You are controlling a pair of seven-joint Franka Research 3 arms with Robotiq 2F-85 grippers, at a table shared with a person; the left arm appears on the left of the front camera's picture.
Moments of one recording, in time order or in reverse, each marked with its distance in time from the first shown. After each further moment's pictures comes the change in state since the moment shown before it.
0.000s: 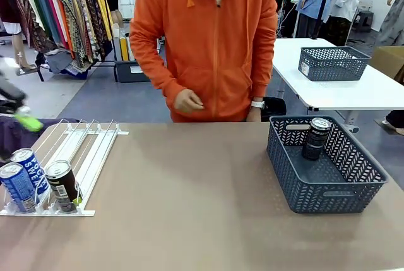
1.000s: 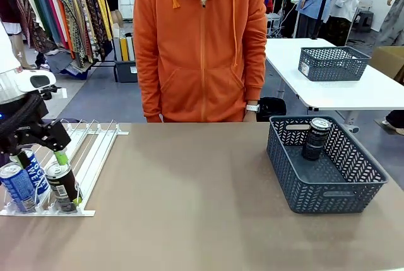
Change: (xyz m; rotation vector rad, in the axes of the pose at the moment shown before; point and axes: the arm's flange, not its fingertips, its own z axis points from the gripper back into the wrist) left arm 0.067 0.014 -0.067 0.555 -0.076 -0.064; right arm 0.000 0.000 0.000 0.000 0.000 0.000
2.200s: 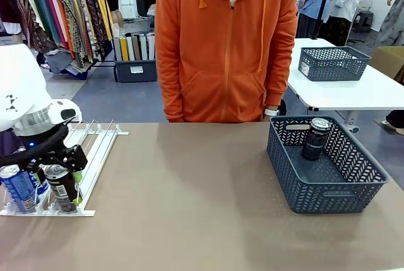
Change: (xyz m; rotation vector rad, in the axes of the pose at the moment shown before) left arm 0.027 -0.005 -0.083 0.138 -0.065 0.064; right arm 0.000 0.000 0.000 0.000 0.000 0.000
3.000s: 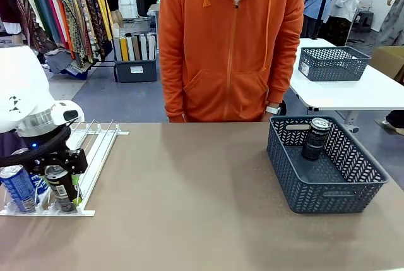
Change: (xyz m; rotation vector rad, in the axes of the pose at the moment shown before) left arm 0.002 -0.003 -0.001 -0.001 -0.003 -0.010; right arm 0.000 0.000 0.000 0.000 0.000 0.000
